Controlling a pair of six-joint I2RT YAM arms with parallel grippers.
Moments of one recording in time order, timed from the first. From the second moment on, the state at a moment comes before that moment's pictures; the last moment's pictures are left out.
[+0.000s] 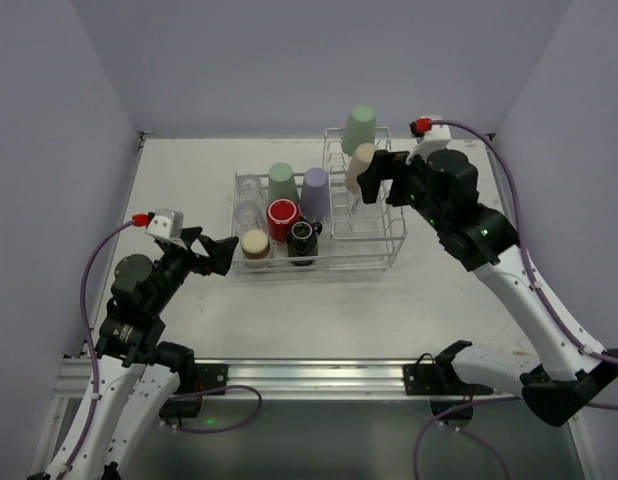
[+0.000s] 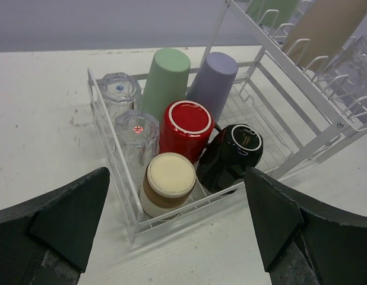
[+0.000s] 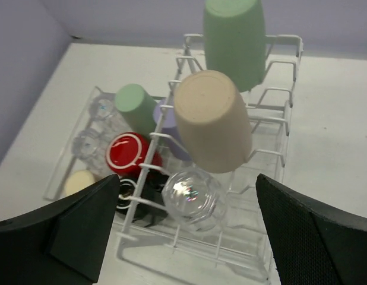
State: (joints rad) left arm -0.27 0.43 0.62 -0.26 0.16 -0.25; right arm 0.56 1.08 1.35 -0.50 0.13 0.33
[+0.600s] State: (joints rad) left arm -0.26 0.47 0.62 -0.26 0.17 -0.25; right arm 0.56 1.44 1.52 -0.50 0.34 0.17
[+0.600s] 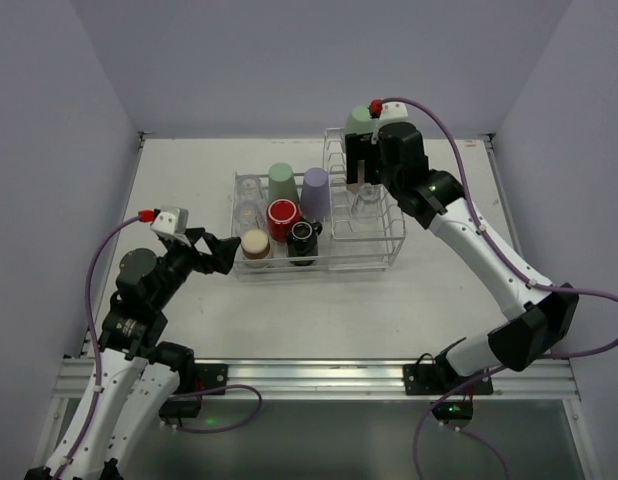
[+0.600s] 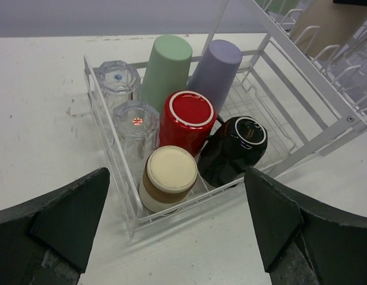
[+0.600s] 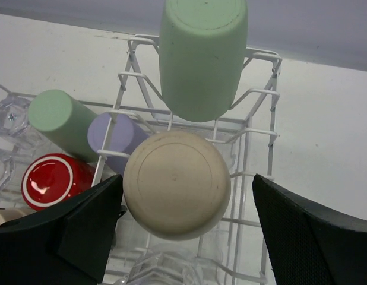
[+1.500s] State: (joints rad) left arm -0.25 0.54 0.64 0.11 0.51 -0.71; right arm 0.61 1.05 1.25 0.03 -0.01 0.52
